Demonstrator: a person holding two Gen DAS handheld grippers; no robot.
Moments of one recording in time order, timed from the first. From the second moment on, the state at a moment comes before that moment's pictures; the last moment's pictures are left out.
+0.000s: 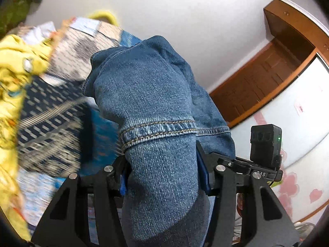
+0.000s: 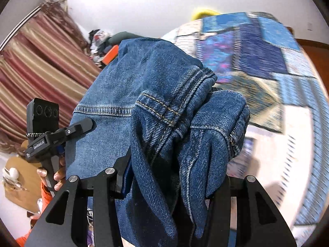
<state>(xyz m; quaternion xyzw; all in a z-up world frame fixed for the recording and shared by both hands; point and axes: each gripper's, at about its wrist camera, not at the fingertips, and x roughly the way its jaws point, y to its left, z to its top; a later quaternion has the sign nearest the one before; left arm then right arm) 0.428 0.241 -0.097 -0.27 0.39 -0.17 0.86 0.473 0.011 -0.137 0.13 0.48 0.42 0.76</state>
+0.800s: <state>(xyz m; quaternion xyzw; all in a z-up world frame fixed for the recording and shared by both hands) 0.474 0.392 -0.237 -0.21 0.46 0.00 0.87 0.546 0.190 -0.278 0.09 0.54 0.40 0.74</state>
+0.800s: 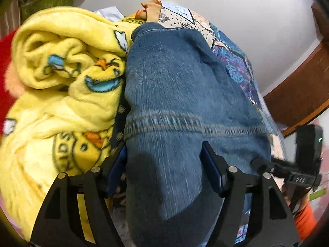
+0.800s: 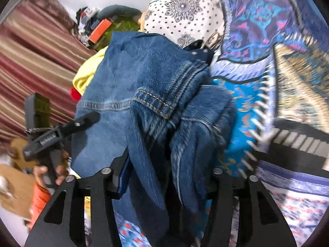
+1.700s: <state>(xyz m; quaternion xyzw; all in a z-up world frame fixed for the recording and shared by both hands) 0.245 0.253 0.002 -0.06 0.22 0.03 0.97 0.358 0.100 -0.045 0.03 0.25 0.42 0.87</state>
